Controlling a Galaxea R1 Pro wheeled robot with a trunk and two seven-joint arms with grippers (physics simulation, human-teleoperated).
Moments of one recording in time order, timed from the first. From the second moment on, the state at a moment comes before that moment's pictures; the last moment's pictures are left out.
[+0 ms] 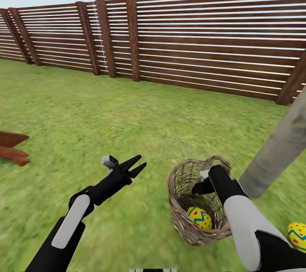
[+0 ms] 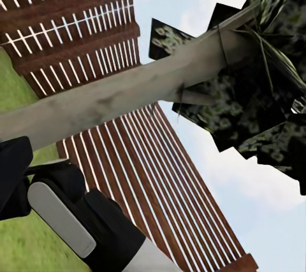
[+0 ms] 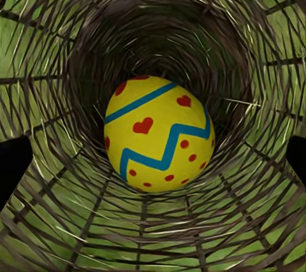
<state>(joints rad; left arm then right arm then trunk) -0.38 0.03 -0.16 -1.42 1.24 0.74 -0.63 -0.88 0.04 -0.30 -0.58 0.72 0.89 0.48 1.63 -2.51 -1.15</state>
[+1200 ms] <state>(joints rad) -0.38 0.03 -0.16 -1.42 1.23 0.73 -0.63 -0.89 0.03 -0.21 -0.56 0.73 0.77 0.40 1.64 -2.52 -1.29</state>
